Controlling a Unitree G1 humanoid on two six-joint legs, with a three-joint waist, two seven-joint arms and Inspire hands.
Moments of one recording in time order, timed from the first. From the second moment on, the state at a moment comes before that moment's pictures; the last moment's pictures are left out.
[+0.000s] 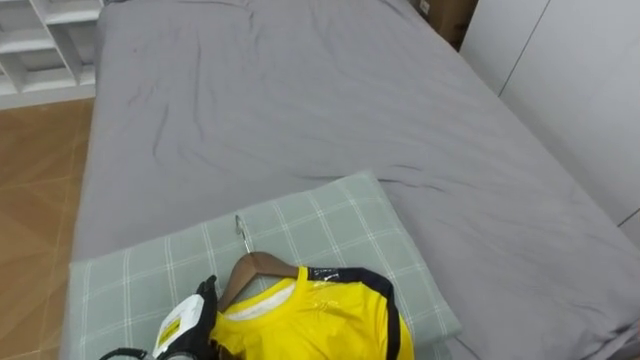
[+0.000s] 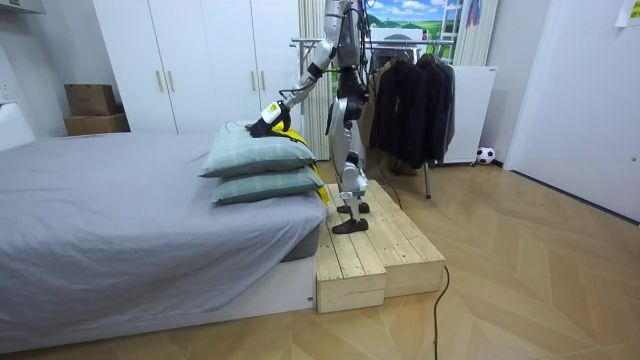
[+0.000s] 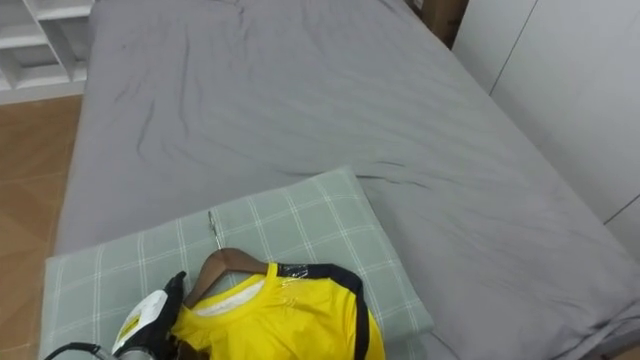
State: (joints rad) left arm -0.28 0.19 -0.16 1.04 0.54 -0.05 0.28; right arm 0.00 -0.23 0.14 1.29 0.31 -0.03 0.20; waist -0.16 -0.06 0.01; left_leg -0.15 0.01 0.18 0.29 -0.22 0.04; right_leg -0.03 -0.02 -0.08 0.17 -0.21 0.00
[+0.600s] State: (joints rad) left arm -0.29 0.19 -0.14 1.04 0.51 -0.05 0.26; right arm -0.01 -0.23 0.18 1.29 0.31 -0.02 0.20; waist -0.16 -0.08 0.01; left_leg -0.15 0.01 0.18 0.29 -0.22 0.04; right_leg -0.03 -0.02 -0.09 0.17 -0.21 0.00
